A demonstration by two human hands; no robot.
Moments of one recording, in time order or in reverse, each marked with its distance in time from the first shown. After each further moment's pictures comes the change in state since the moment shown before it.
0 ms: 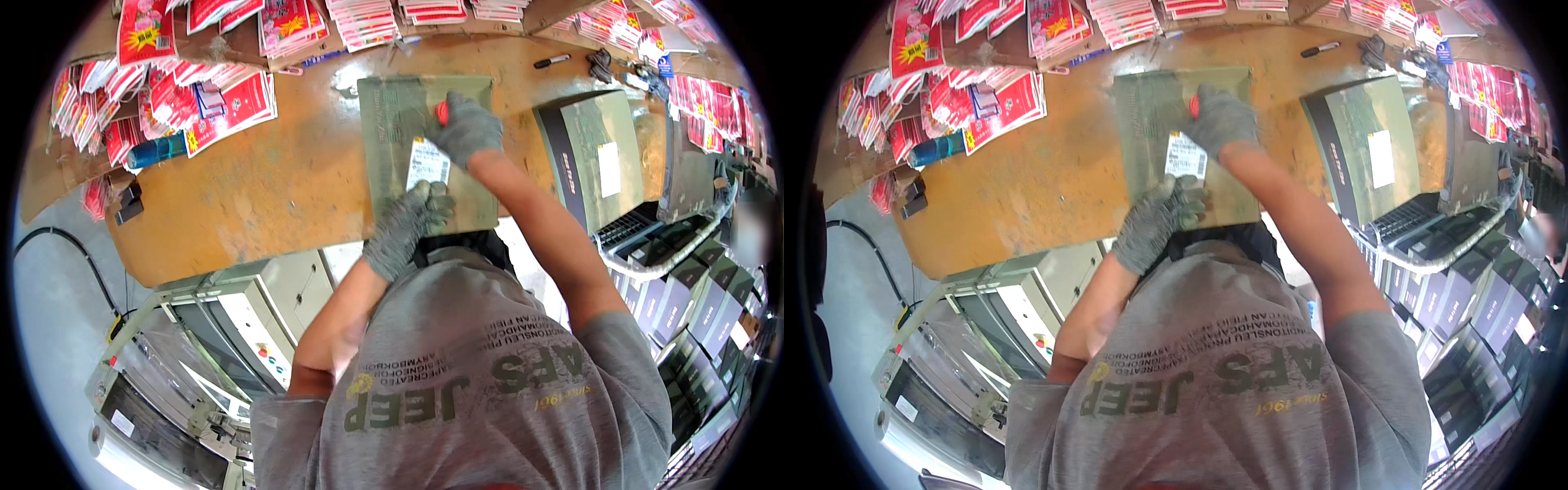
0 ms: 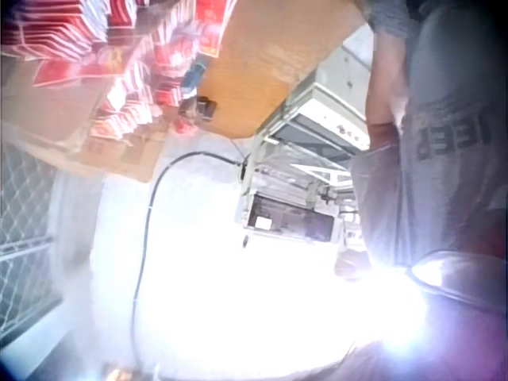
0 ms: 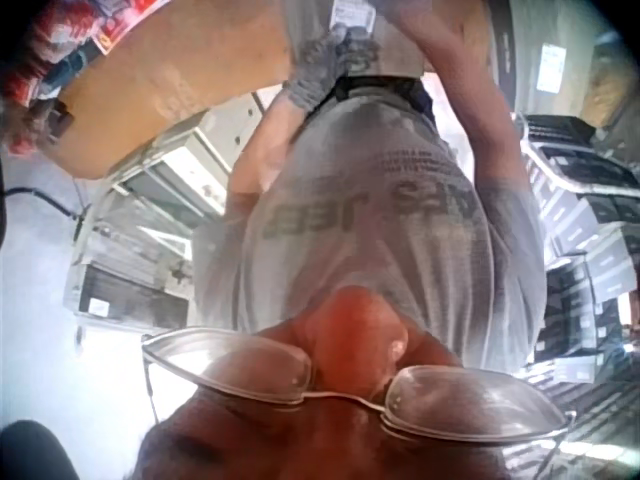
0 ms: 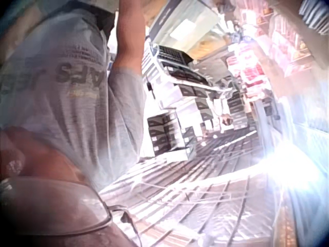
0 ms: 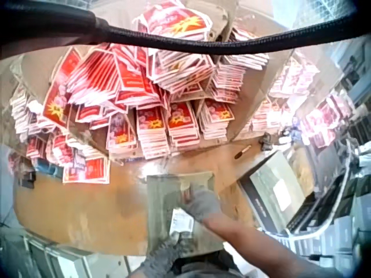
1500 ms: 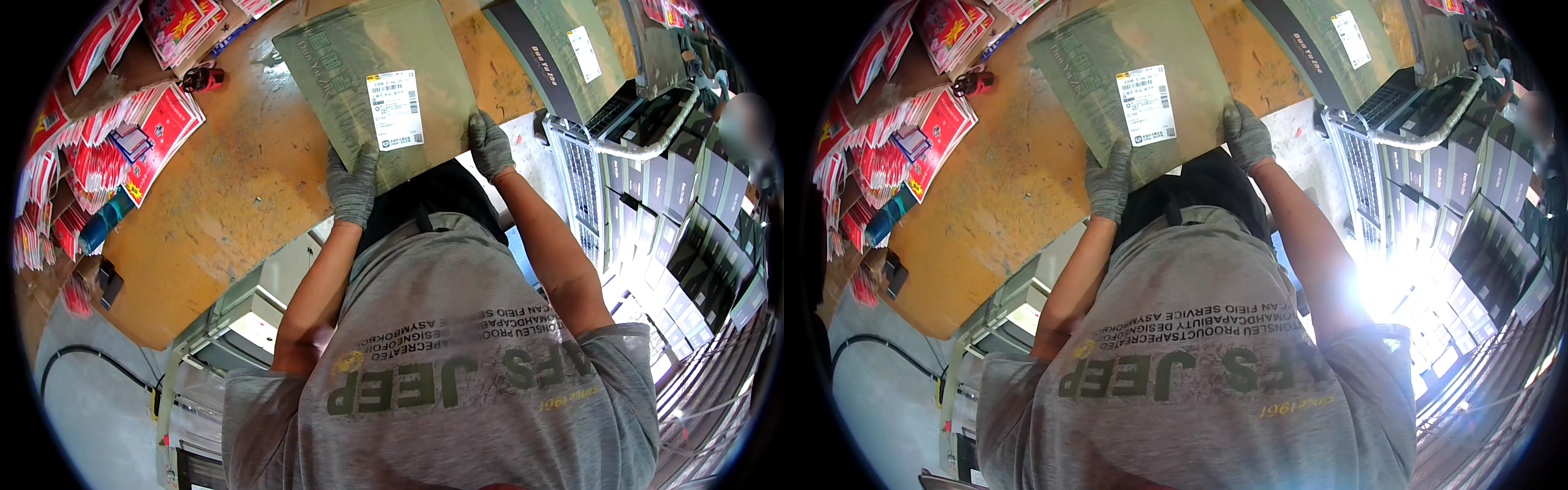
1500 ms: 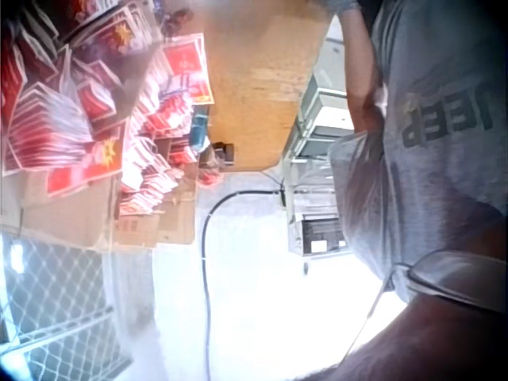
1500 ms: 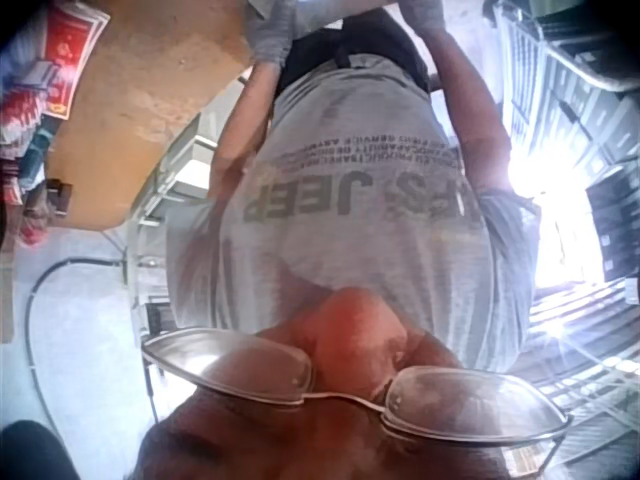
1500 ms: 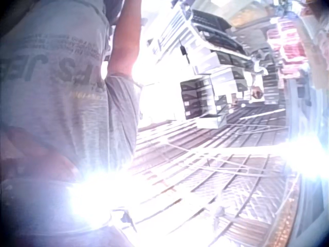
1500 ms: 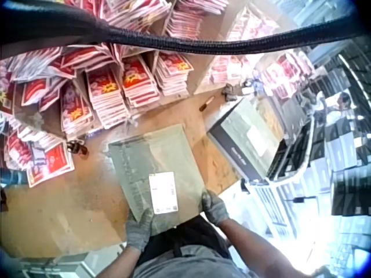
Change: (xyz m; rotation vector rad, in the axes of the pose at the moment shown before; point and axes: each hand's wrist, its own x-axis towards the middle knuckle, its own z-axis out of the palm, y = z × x) left_hand 0.028 -0.037 -0.101 0.685 0.397 0.344; right_hand -0.190 0.093 0.126 0.576 0.103 0.471
